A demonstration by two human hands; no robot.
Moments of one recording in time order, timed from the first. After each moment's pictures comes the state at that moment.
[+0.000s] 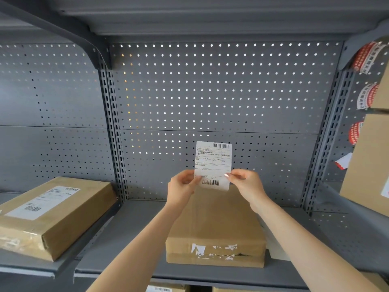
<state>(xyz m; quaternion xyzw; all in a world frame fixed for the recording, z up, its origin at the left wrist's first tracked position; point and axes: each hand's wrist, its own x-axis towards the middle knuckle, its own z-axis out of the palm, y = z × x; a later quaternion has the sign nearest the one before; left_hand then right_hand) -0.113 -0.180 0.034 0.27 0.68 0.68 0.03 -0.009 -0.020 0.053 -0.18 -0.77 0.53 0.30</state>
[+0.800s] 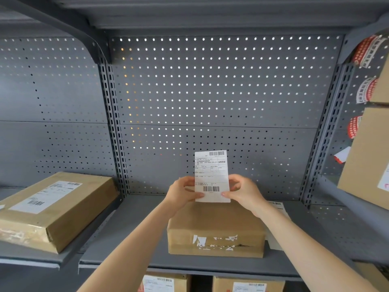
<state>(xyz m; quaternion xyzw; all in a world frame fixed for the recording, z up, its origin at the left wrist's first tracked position) -0.123 -0.194 0.013 0.31 0.74 0.57 0.16 0.002 -0.026 0.028 -0.20 -0.86 0.42 0.21</state>
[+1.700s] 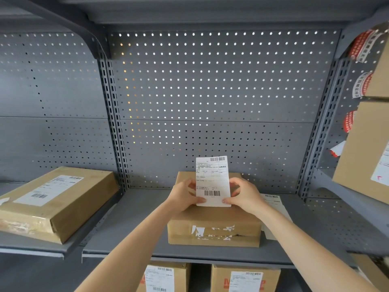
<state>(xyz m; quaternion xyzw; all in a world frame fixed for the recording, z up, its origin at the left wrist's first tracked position) -0.107 -0.196 0.007 0.33 0.84 0.42 0.13 0.022 -0.033 0.016 -0.21 -0.90 0.35 0.15</state>
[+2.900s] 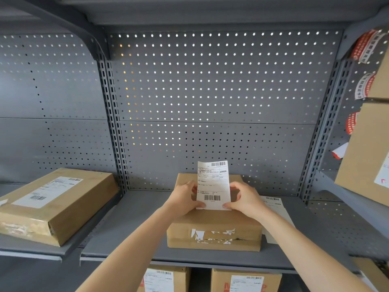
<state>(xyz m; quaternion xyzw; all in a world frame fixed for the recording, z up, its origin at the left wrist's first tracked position) -0.113 -0.188 0.000 0.38 0.86 0.33 0.08 0.017 -0.022 0.004 -0.21 -0.91 0.32 0.14</state>
